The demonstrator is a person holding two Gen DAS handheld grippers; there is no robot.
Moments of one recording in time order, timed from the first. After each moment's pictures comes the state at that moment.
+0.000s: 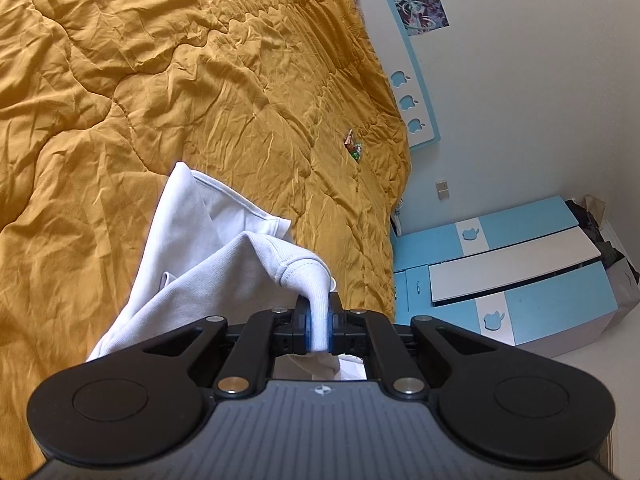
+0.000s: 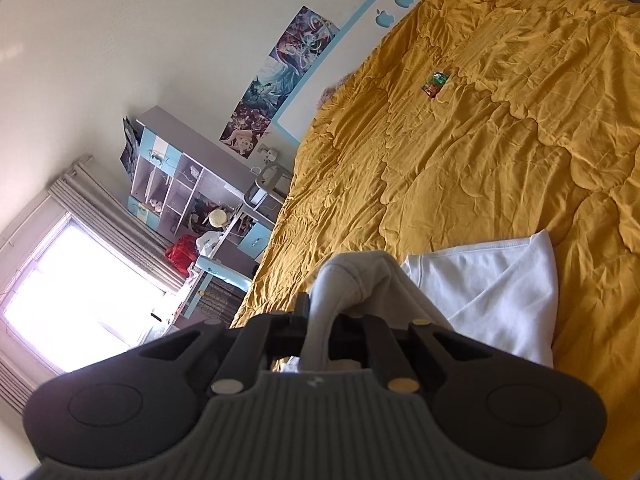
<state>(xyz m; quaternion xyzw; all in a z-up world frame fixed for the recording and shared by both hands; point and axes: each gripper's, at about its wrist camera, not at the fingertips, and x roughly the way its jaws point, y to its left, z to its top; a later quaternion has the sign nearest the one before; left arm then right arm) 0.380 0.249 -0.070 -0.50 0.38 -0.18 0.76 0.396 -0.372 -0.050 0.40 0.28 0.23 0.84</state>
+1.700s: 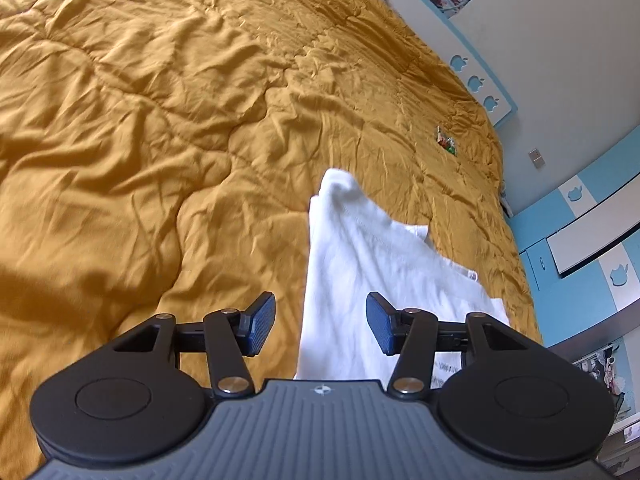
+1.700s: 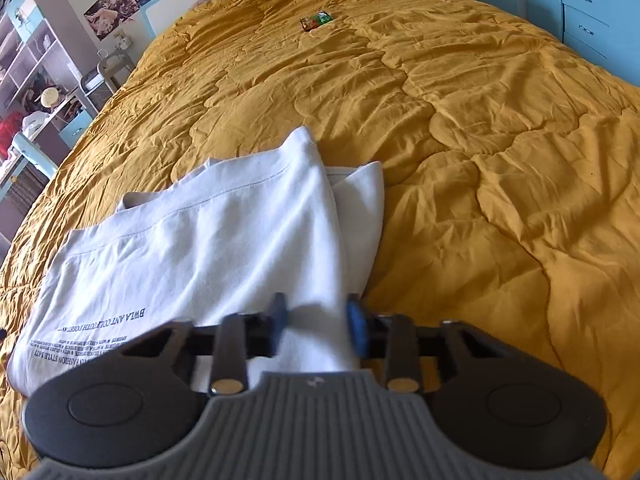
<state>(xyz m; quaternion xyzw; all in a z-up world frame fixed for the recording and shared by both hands) 0.344 0.272 -0.090 -0.33 0.42 -0.07 0.84 0.421 -0.343 -0.134 0.16 0.44 0.04 0.88</state>
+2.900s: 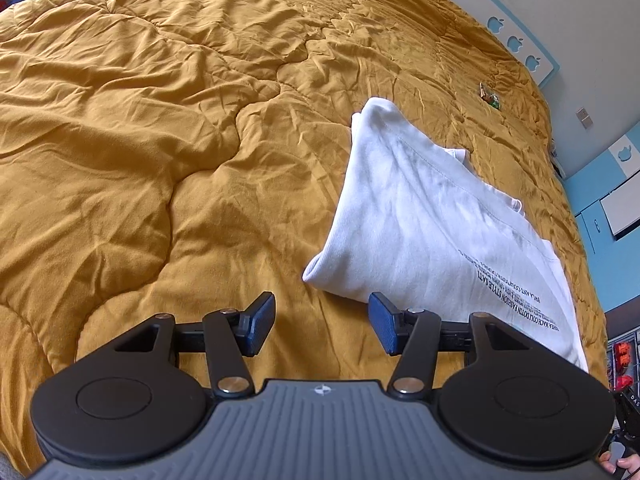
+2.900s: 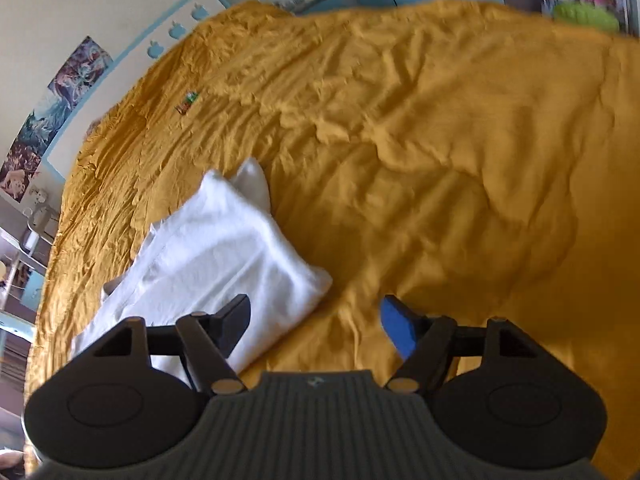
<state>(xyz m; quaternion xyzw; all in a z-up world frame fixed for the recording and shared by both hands) 0.269 0.228 -0.089 -0.26 0.46 0.00 0.85 0.262 -0.350 -0.131 0.39 0.38 -0.13 0.83</state>
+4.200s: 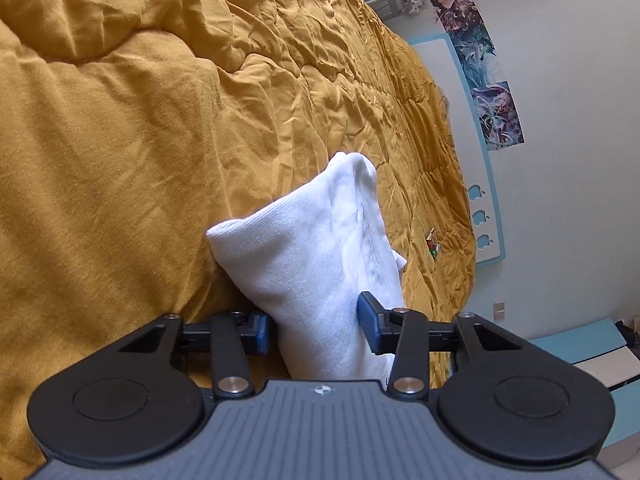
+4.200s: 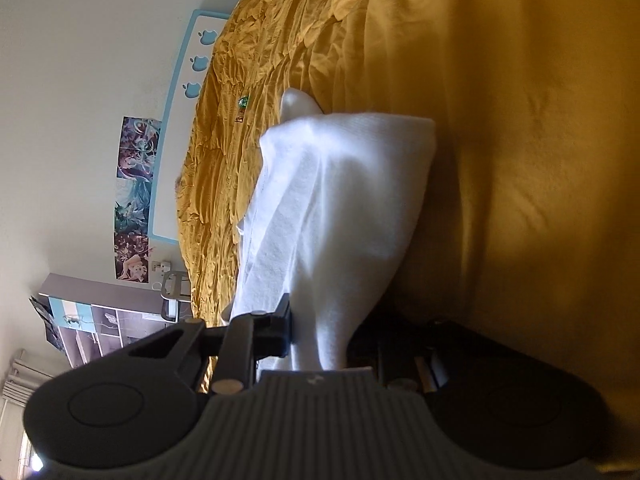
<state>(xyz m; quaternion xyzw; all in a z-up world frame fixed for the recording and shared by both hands) 0.287 0.201 -0.168 -0.57 0.27 0.03 0.78 0.305 -0.310 -0.226 0.61 0.27 -0.01 0.74</state>
